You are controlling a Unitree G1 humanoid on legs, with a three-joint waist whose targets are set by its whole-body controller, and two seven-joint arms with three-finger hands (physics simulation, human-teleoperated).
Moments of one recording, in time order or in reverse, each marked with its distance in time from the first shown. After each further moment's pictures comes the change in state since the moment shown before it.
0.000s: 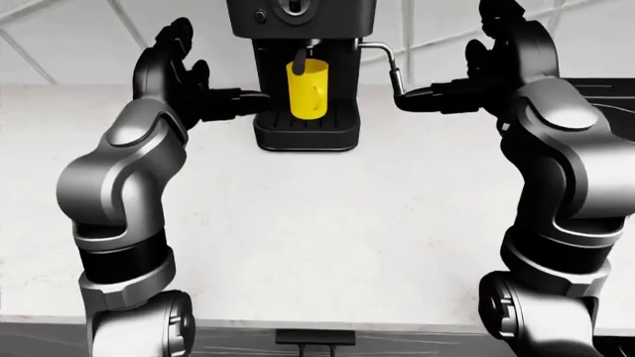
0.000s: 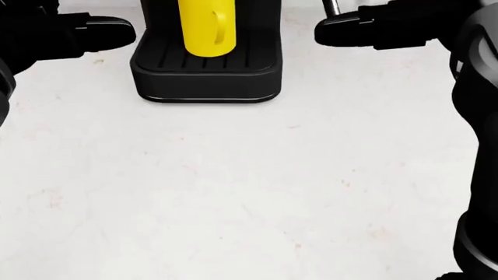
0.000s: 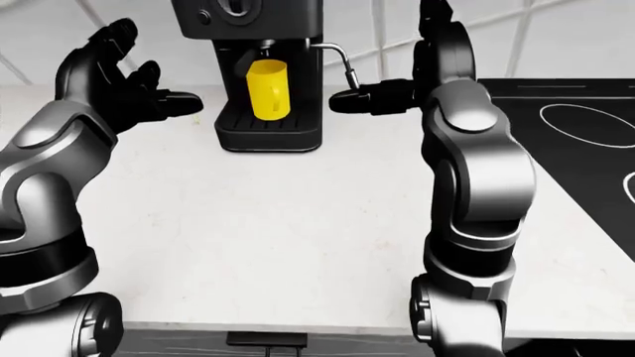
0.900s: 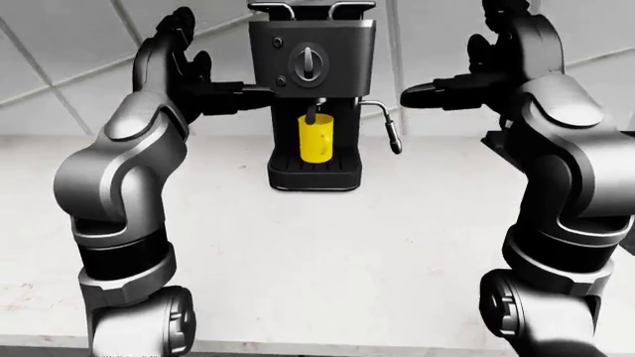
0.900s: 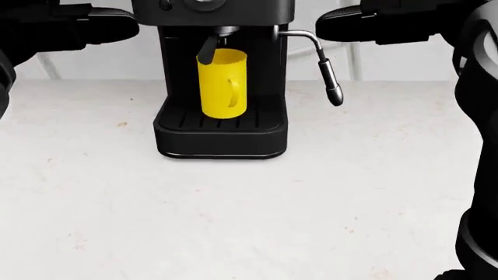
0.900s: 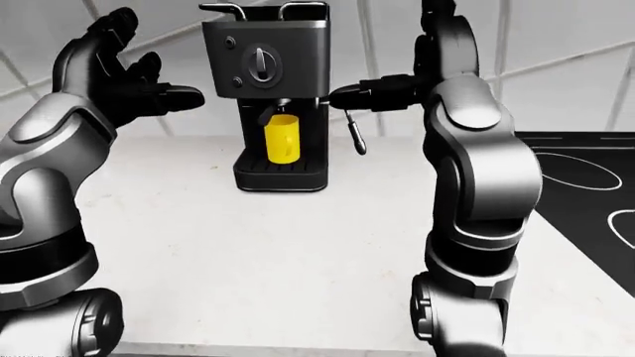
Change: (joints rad) left arm -0.026 0.000 -0.008 -0.005 0.004 0.003 -0.009; right arm -0.010 -0.005 -0.005 -0.005 0.014 -0.001 -0.006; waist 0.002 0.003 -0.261
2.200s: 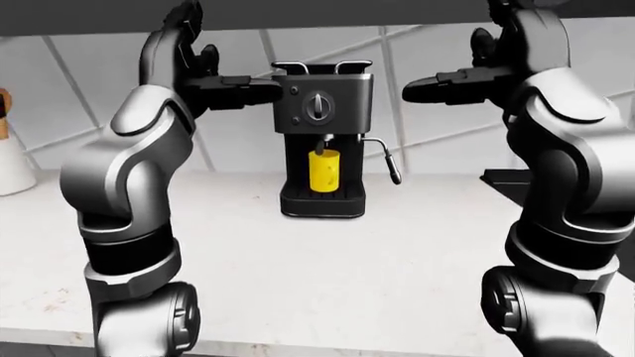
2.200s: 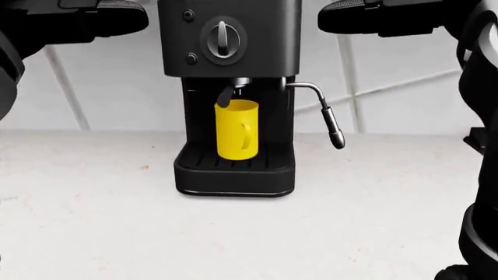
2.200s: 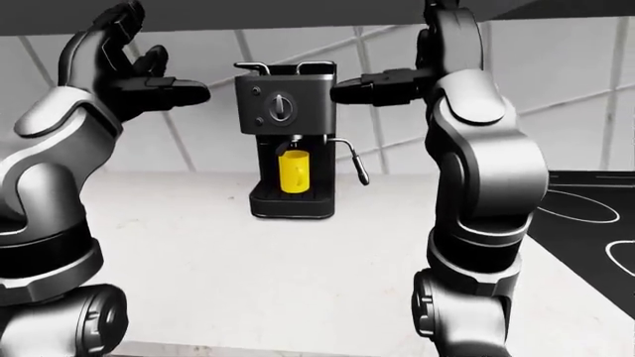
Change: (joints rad) left arm -0.027 -0.019 -0.010 0.010 -0.004 -0.010 -0.002; right arm -0.019 -0.011 -0.002 0.010 0.014 -0.001 -0.010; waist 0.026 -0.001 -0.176
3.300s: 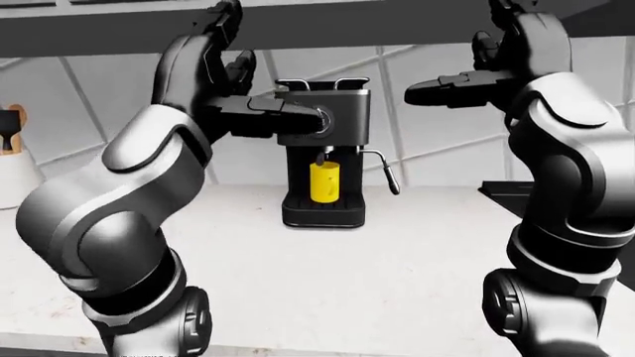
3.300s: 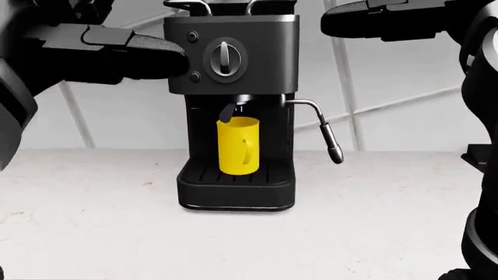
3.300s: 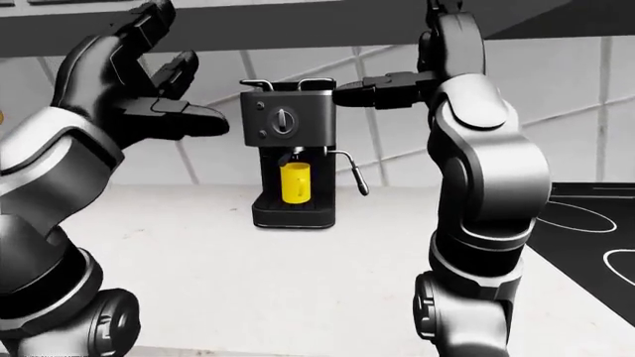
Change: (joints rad) left arm 0.024 -0.063 0.024 -0.376 -0.292 0.313 0.187; right arm 0.019 -0.004 -0.008 -0.017 0.017 0.000 -0.007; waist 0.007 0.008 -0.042
